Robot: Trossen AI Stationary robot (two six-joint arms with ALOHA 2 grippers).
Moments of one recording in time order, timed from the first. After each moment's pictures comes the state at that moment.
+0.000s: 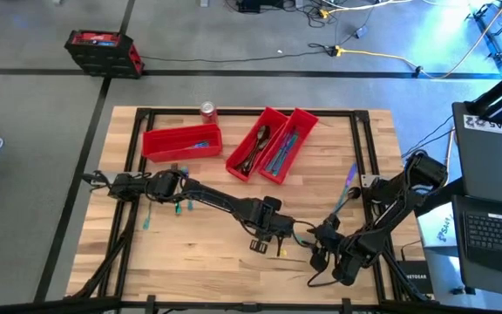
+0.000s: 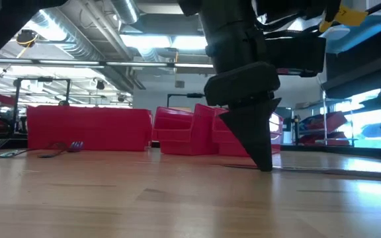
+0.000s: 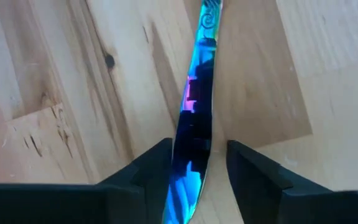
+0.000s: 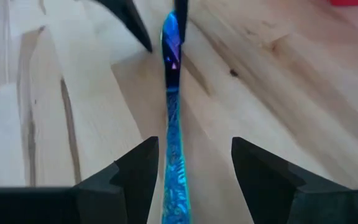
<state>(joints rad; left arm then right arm) -0.23 2.44 2.07 -0.87 -0.17 0.11 0.98 1.67 0.70 -0.35 0.81 1.38</state>
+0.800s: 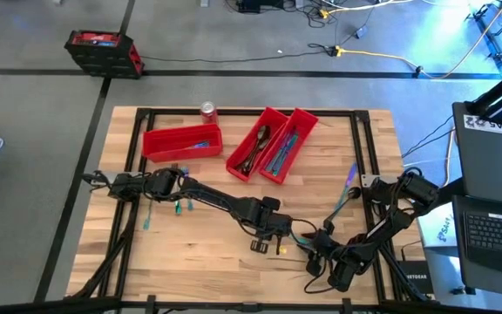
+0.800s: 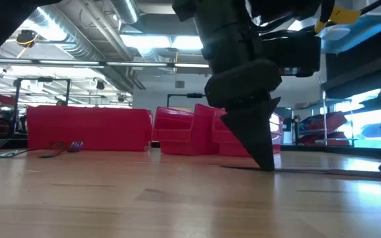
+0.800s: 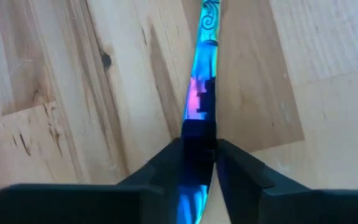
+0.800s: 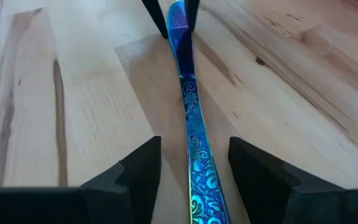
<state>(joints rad) -0.22 2.43 1.99 -0.79 -0.15 0.07 0.98 1.88 0.70 -0.16 0.90 1.35</state>
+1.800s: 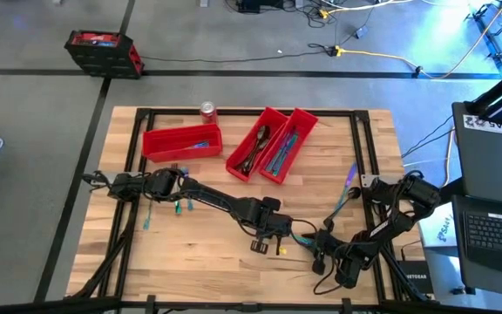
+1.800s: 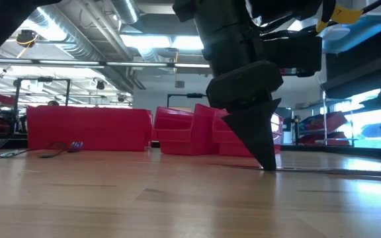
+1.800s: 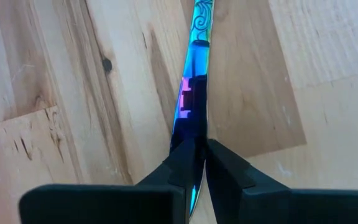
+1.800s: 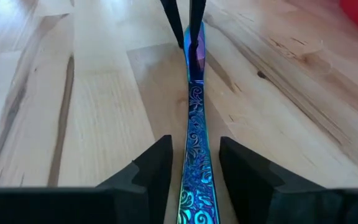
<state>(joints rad) -0.22 2.43 1.99 -0.78 -0.15 0.08 1.04 1.91 0.57 0.06 0.99 1.21</state>
